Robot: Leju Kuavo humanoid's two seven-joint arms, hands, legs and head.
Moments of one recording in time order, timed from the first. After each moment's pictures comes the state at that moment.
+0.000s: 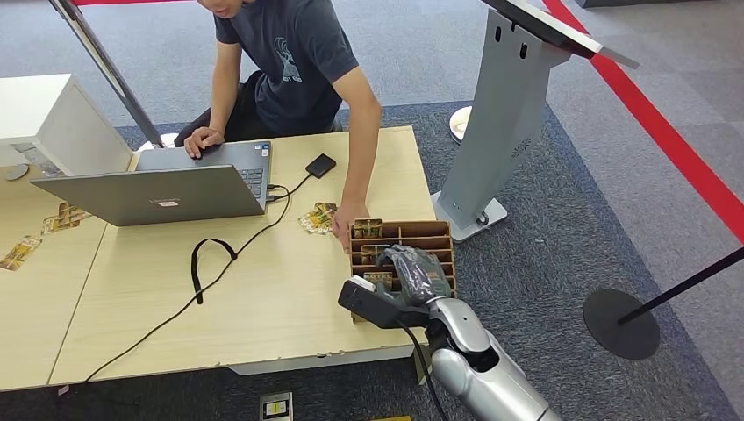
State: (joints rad) left arm -0.10 0.23 -0.70 -0.27 0.61 -0.21 0.19; right arm -0.30 -0.08 0.78 -1.27 0.72 -0.01 0.22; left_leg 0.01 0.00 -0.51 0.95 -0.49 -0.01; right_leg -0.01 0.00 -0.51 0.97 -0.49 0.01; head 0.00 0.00
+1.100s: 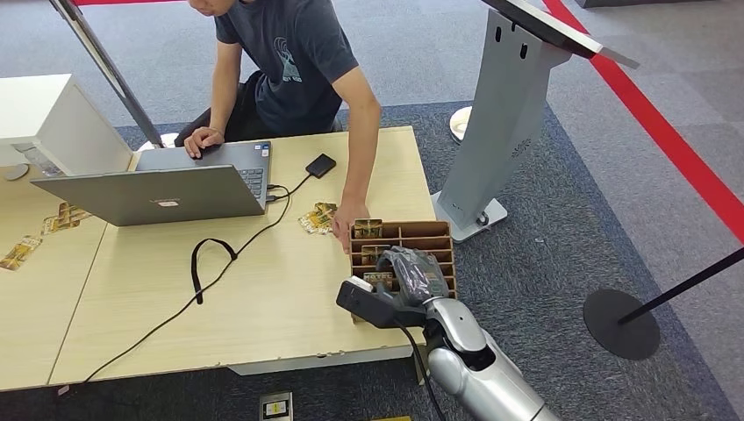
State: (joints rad) left arm -0.12 0.23 -0.74 -0.28 0.56 -0.22 0.19; right arm -0.24 -0.11 0.76 -1.32 0.76 -0.02 0.26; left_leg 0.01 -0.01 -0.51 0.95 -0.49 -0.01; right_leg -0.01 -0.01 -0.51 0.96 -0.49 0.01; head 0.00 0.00
